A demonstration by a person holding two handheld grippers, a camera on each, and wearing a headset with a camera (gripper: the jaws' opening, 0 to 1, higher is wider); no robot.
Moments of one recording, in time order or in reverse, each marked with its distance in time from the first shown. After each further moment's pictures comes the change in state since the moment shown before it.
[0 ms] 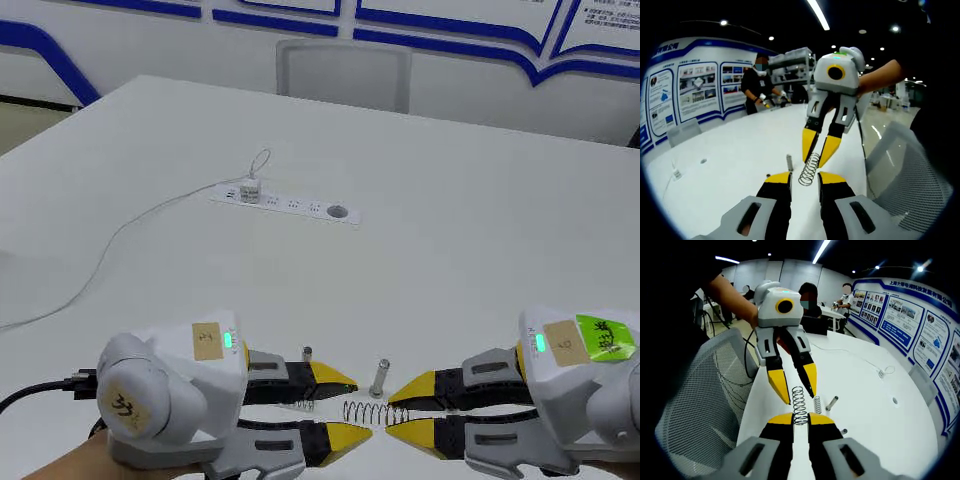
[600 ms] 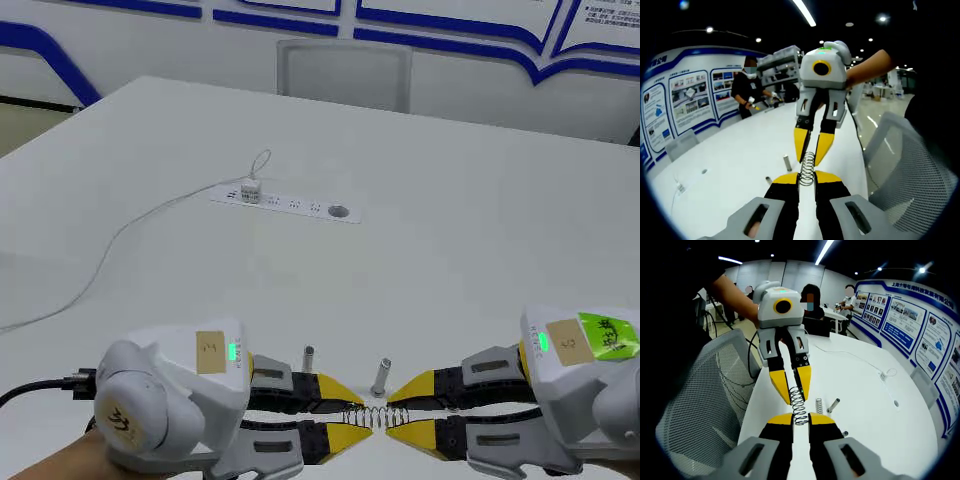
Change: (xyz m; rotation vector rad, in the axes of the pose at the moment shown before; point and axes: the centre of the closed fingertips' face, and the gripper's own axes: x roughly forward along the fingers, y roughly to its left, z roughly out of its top) left arm -0.002 -0.007 0.000 0.111 0.025 -0.037; right arm 0.000 0.002 0.003 -0.014 -0.012 0.016
